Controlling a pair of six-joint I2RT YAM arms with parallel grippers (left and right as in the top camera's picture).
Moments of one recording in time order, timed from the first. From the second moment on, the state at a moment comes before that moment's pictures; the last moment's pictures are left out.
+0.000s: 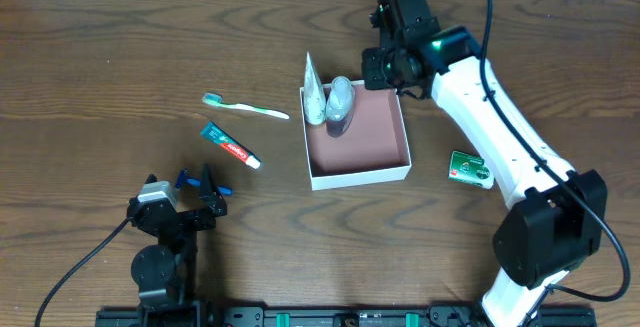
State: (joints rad) left arm 0.11 0.01 0.03 -0.13 0.02 -0.20; right arm 0.41 1.89 1.70 -0.86 -0.07 0.31
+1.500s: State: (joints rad) left arm 0.11 0.01 0.03 -0.13 0.02 -0.20; right arm 0.48 1.89 1.38 -0.36 -0.08 0.38
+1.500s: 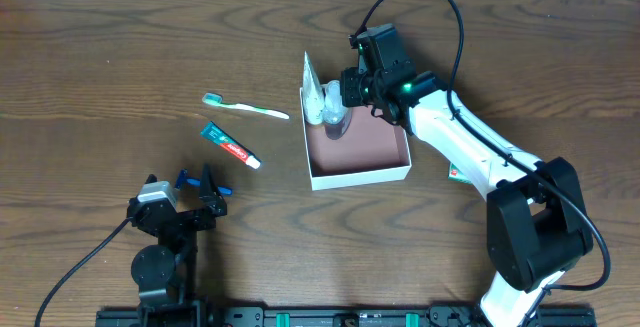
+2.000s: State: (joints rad) left arm 0.11 0.01 0.03 -0.13 0.02 -0.20; right arm 0.39 1.89 1.38 -0.45 -0.12 0.39
